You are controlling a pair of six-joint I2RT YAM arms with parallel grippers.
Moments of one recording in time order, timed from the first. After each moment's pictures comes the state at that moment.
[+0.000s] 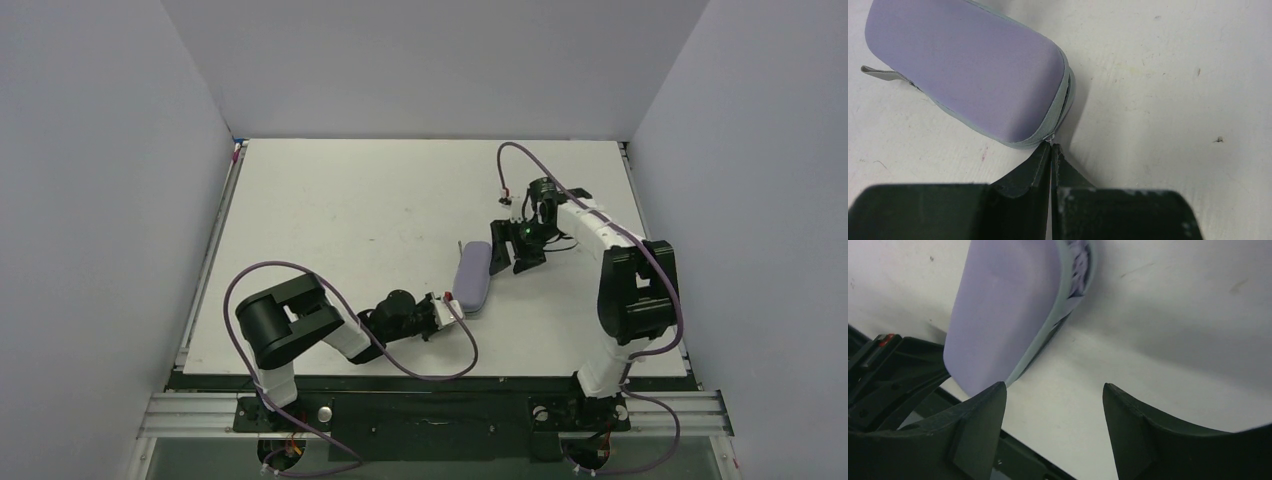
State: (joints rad) left arm -1.00 1.81 0.47 1.01 0.15 0.27; right arm 0.17 1.77 1.29 -0.87 -0.46 -0.07
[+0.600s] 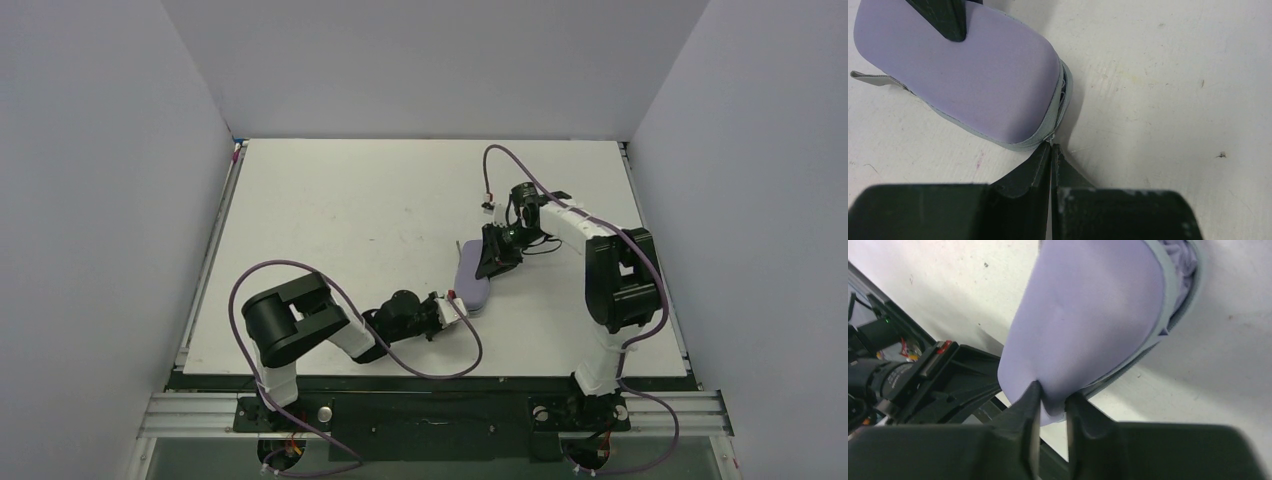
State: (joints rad) left arm -1.02 1.85 0.50 1.01 0.12 0.24; right arm 0.26 1.87 1.26 -0.80 -0.62 0.06
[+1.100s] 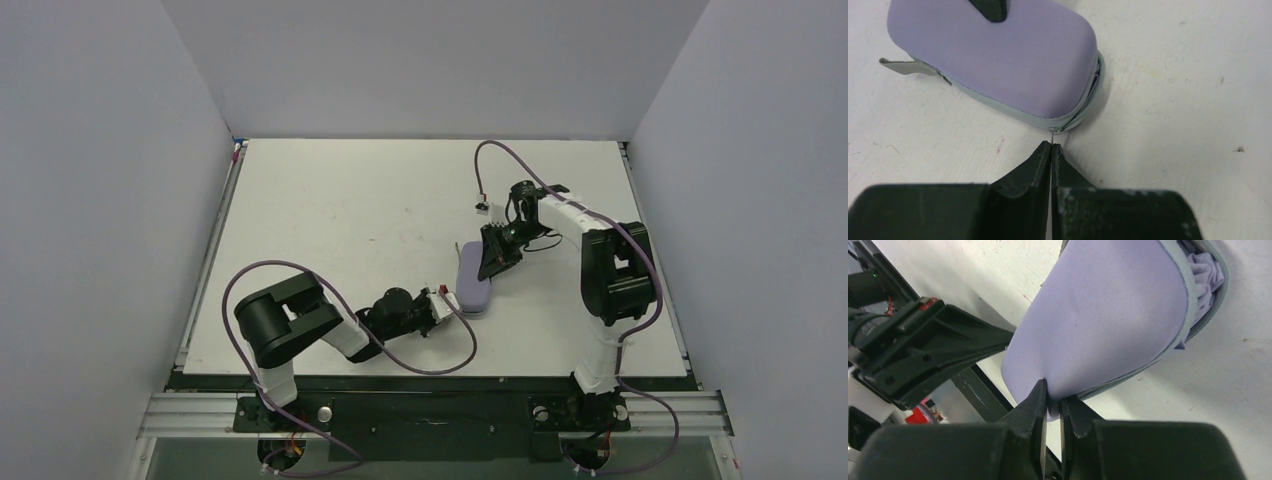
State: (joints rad) left arm -0.99 1.82 0.47 1.03 0.10 0.23; right arm 0.24 1.92 1.34 -0.92 -0.70 -0.15
